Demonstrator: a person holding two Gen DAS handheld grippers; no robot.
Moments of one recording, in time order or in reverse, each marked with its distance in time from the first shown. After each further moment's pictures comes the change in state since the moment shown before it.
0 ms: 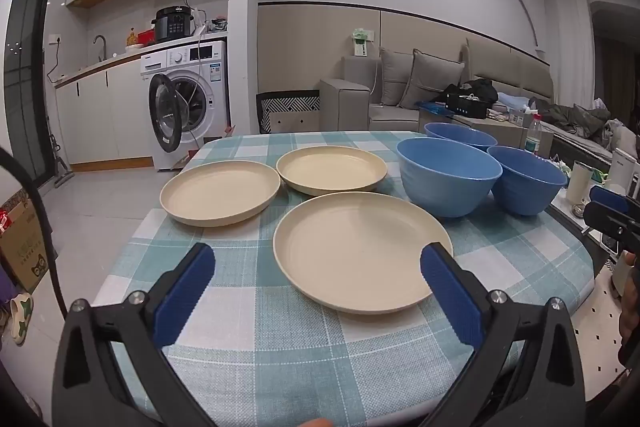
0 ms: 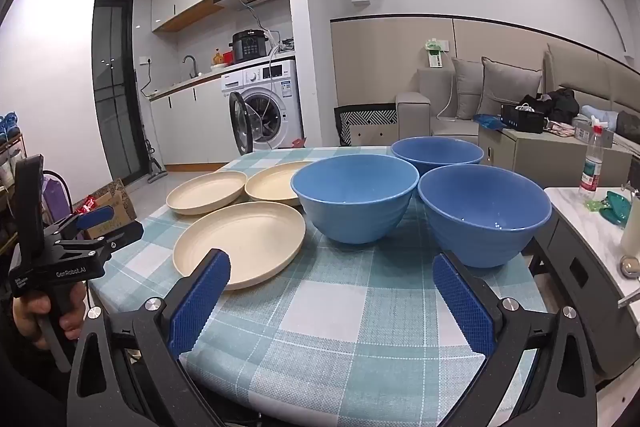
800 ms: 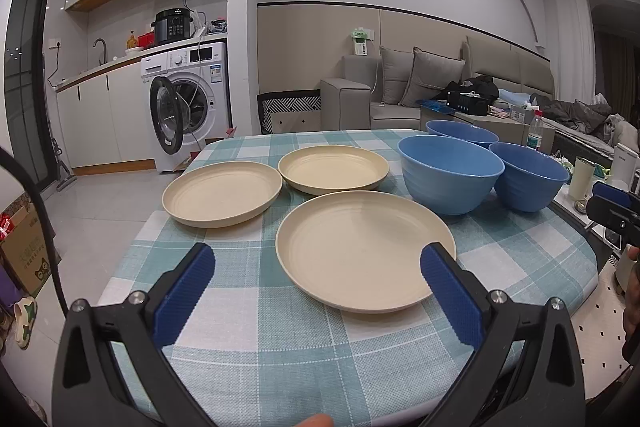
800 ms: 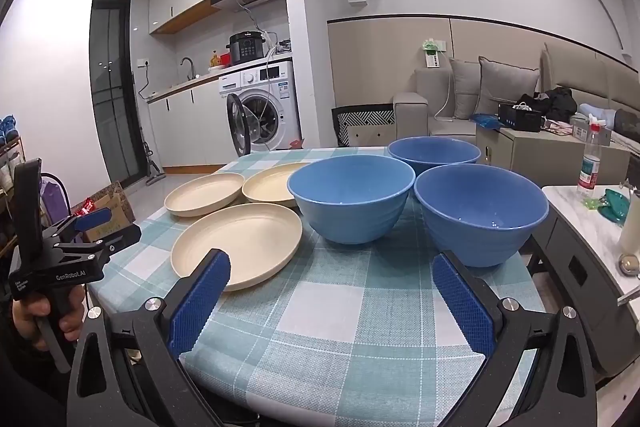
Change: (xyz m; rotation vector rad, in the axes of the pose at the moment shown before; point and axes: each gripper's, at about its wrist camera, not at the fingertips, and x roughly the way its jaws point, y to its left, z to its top) left arm 0.002 -0.001 0.001 -0.006 0.001 0.000; right arm -0.001 -0.003 -0.001 -0.004 -0.013 -0.008
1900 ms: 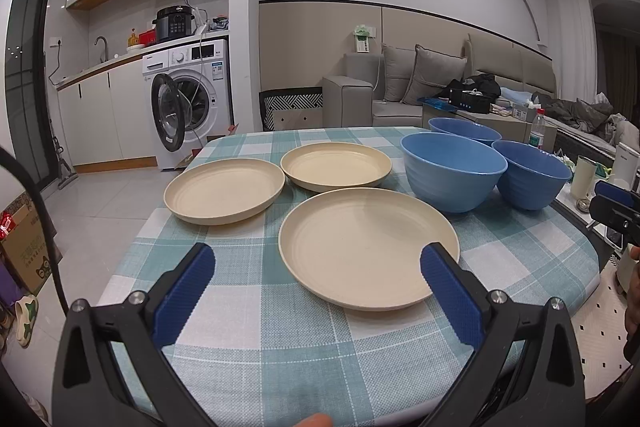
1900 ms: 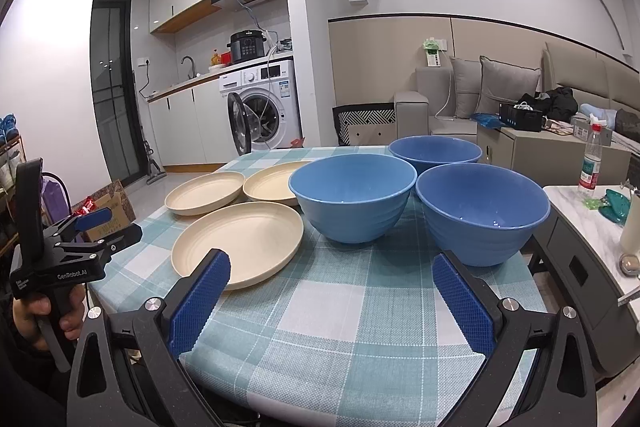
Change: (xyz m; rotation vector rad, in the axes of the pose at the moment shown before) left arm 0.004 0.009 -0.007 0.003 0.007 0.005; right arm 0.002 0.002 0.000 -0.002 0.009 0.003
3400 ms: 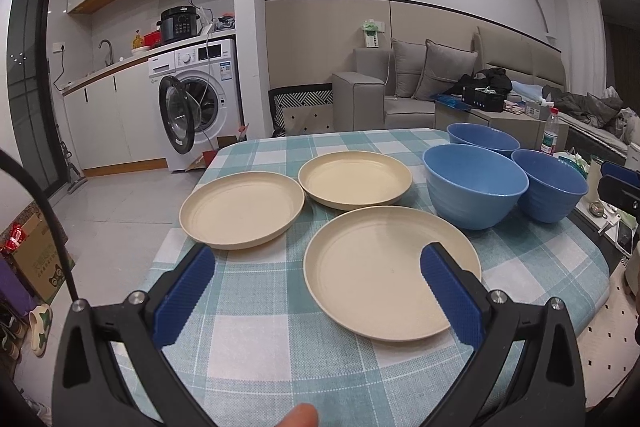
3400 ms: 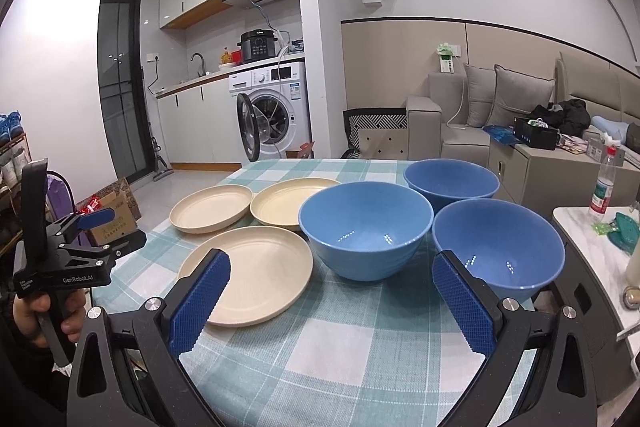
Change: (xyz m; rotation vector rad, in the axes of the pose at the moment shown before) left arm 0.009 0.009 0.039 0.025 0.031 0.049; right arm 0.022 0.006 0.049 -0.036 0.001 0.037
